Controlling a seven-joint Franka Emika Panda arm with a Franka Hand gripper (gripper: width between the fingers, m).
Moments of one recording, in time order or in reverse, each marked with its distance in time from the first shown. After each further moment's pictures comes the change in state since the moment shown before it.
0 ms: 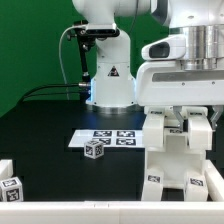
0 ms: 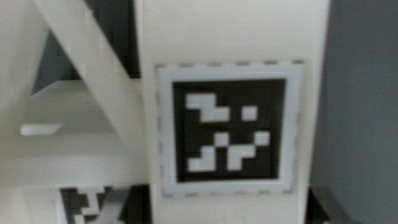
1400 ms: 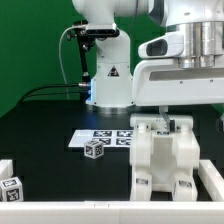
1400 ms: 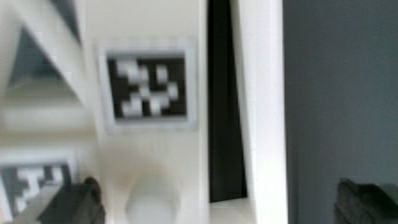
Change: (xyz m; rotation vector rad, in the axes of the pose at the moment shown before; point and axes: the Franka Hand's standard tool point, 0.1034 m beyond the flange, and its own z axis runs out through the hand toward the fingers) arm 0.012 0.005 -0.005 0.007 0.036 -0.039
